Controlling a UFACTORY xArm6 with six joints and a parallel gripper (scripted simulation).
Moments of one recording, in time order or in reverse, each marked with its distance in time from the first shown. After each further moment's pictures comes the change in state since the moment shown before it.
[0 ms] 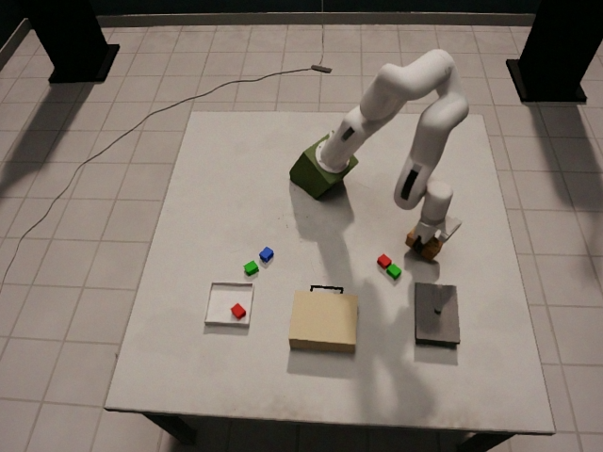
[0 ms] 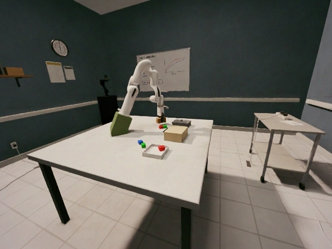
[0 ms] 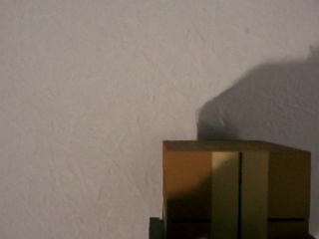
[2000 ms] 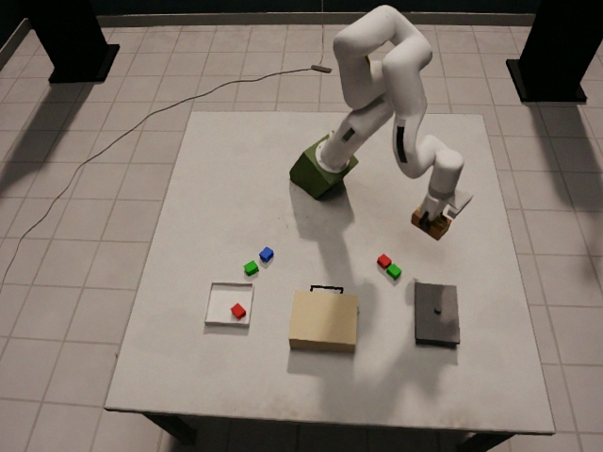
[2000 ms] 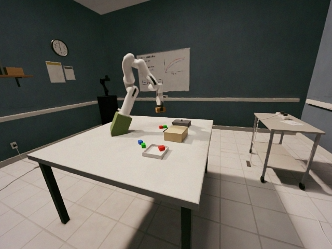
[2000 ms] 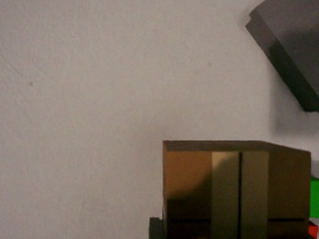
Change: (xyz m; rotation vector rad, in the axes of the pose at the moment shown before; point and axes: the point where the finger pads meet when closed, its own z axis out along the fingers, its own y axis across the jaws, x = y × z) arm -0.001 -0.001 -0.125 -0.011 0.002 0.000
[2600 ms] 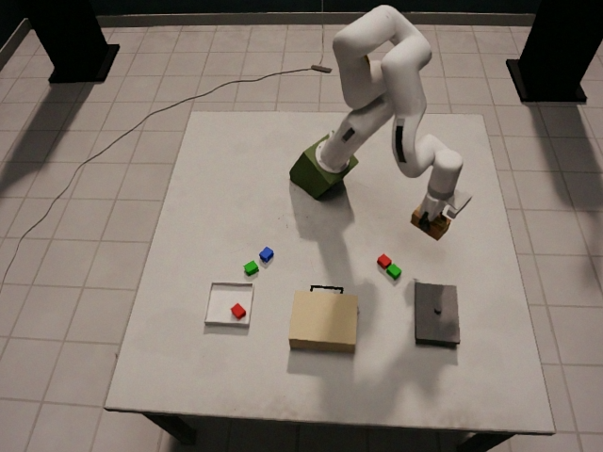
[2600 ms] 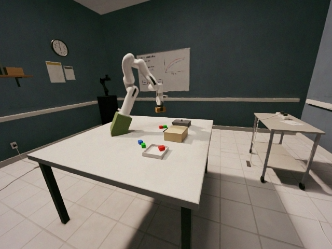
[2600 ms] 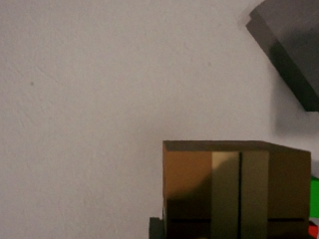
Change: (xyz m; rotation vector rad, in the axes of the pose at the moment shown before) arm -0.001 0.001 -0.001 0.007 0.002 -0.001
